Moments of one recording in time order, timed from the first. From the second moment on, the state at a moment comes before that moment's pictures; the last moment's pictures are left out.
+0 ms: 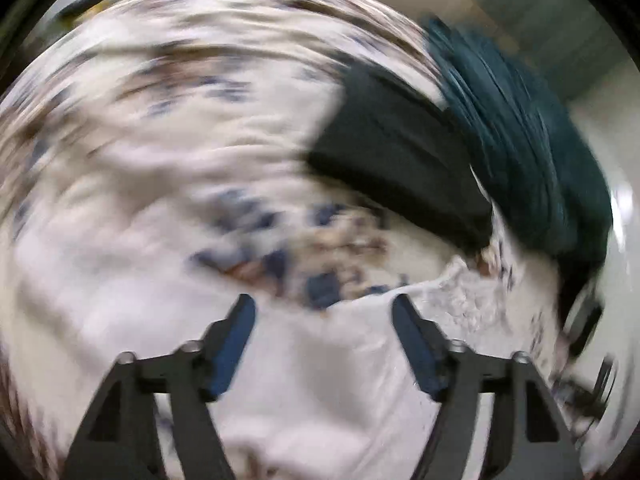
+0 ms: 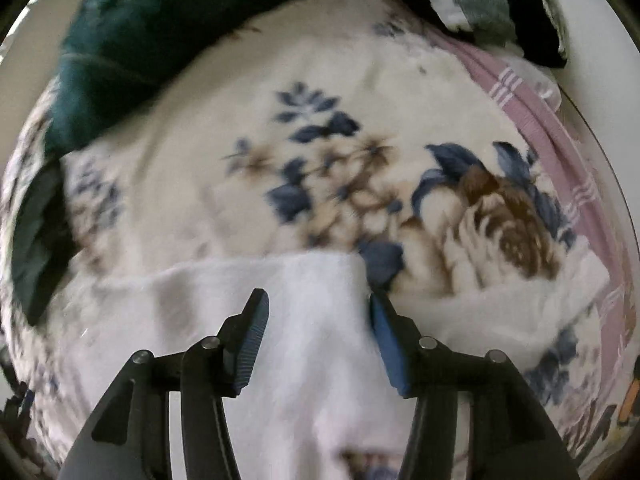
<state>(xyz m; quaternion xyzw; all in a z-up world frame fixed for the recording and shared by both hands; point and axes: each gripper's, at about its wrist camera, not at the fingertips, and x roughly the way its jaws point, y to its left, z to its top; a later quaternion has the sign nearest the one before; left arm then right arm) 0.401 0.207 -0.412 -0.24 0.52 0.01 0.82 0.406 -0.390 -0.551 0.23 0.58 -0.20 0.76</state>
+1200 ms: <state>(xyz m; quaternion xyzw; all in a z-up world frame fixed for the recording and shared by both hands) 0.203 0.493 -0.456 -0.44 0.43 0.21 0.76 0.364 -0.112 -0.584 0.18 0.66 -0.07 0.72</state>
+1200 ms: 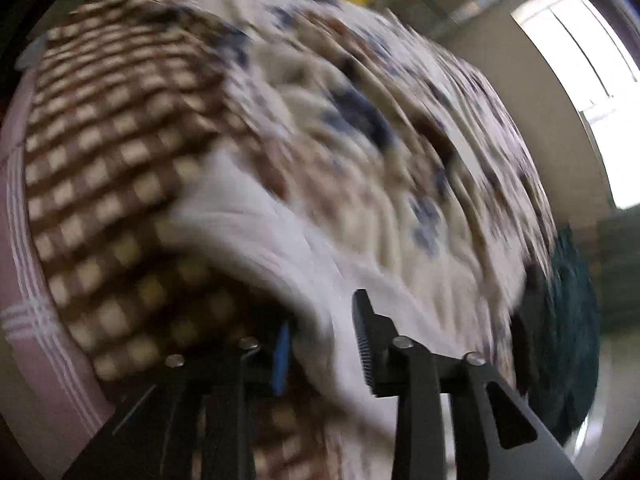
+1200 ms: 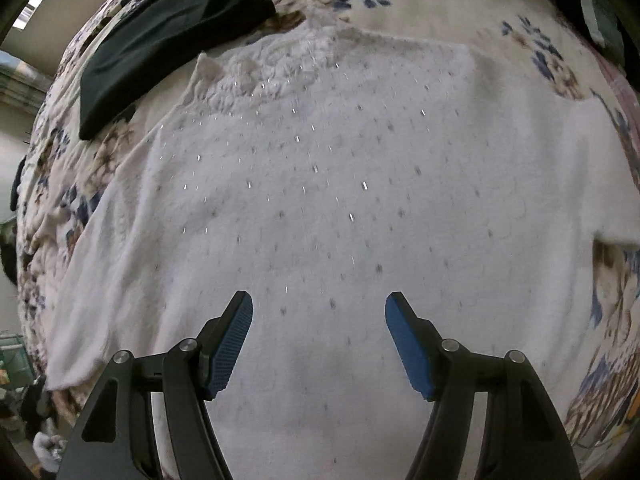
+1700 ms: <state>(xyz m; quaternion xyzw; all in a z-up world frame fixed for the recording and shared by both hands) 0.134 0.177 -0.528 -0.19 0.70 -0.09 0.68 0.138 -0.246 -0.623 0.26 0.74 -0.15 0.61</state>
